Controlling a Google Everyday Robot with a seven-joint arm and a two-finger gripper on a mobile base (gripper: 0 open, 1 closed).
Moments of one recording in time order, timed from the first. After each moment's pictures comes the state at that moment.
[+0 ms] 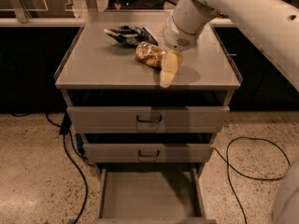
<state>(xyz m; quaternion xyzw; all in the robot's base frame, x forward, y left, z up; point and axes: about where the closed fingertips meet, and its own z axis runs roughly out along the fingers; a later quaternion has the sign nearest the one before) 0.659 -0.046 0.889 -0.71 0.66 0.01 0.24</state>
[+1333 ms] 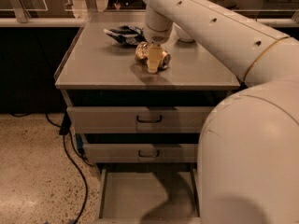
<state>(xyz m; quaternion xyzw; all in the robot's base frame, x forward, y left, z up) 0.761 -0.024 0.865 -0.69 0.68 -0.13 0.21</state>
